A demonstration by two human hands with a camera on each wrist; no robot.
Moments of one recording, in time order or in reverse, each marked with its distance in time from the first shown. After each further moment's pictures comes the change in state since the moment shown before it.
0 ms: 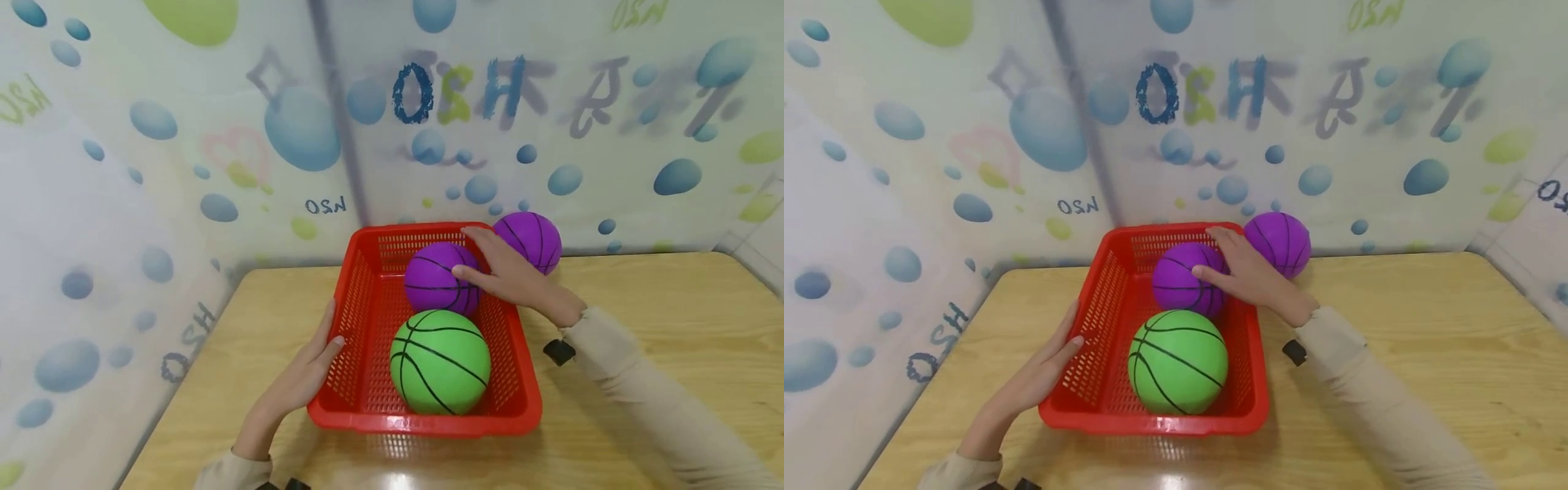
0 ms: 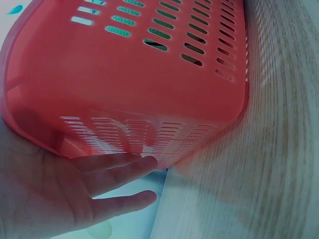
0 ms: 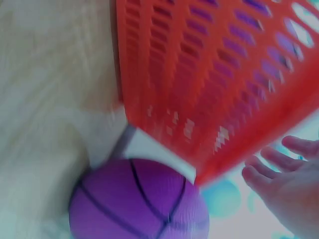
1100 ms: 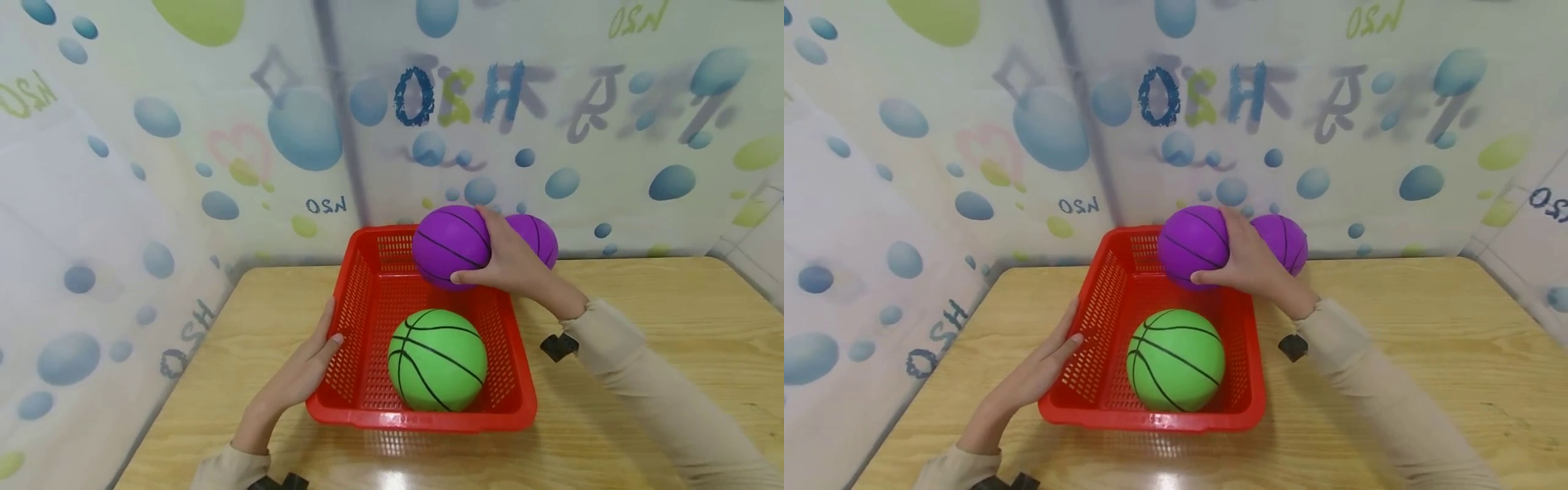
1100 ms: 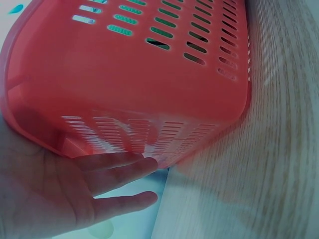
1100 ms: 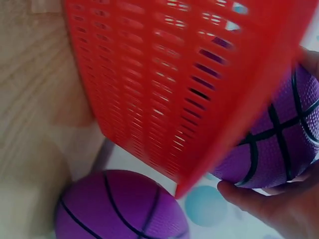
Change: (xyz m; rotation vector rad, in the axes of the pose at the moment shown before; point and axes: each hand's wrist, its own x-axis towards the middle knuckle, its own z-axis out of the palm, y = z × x) left_hand -0.001 0.003 0.002 0.007 -0.012 0.007; right_hand 0.005 -0.009 -0.014 0.055 0.134 0.071
